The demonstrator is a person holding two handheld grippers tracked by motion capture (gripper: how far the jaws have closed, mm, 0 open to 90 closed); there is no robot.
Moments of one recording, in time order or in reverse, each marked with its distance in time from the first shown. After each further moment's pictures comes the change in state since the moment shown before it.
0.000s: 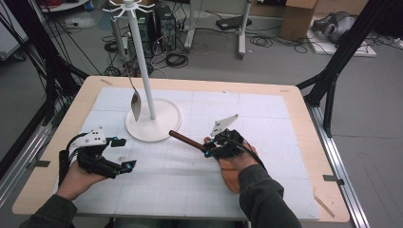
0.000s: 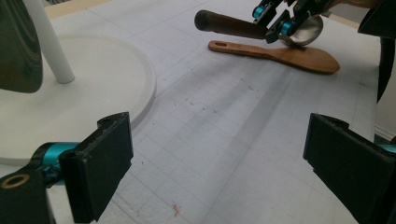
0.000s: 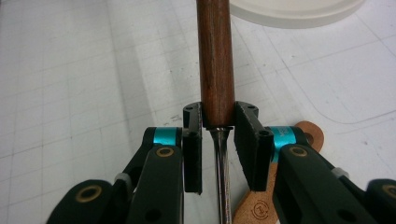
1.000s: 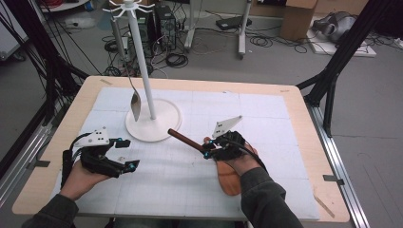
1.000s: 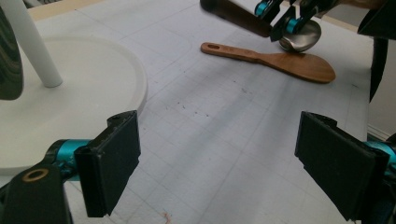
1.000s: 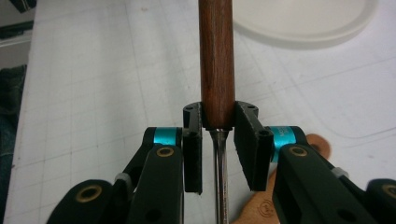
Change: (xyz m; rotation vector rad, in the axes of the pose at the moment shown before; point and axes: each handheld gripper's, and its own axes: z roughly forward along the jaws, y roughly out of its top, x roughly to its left) left arm -0.003 0.002 0.005 -0.001 -0.023 0.001; right arm 0.011 0.002 -0.008 -0.055 0.022 -0.010
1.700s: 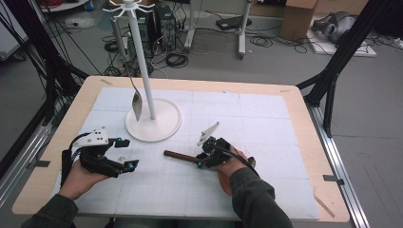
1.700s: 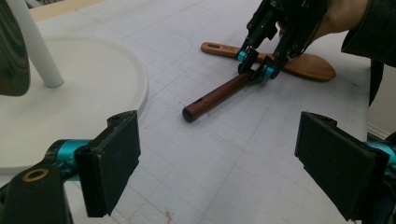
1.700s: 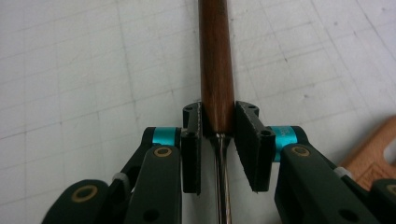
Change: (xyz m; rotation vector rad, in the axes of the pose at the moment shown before) left arm 0.001 0.000 -0.001 0.001 -0.003 0.003; right arm -0.003 -0.007 0.056 0.218 0.059 -0.005
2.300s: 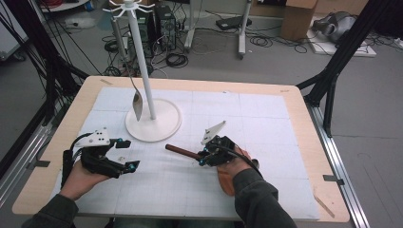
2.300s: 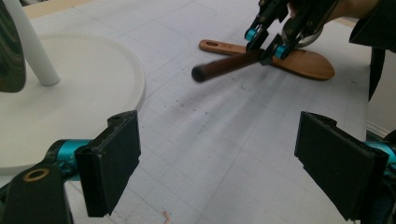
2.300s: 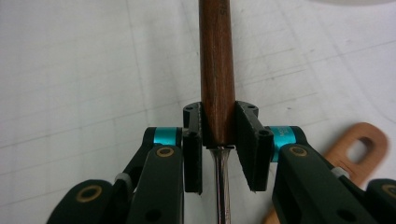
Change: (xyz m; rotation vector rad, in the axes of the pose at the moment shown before) left arm -0.002 0.000 0.002 0.009 -0.004 0.002; right arm 0.008 0.000 -0.025 -0.079 -0.034 -0.009
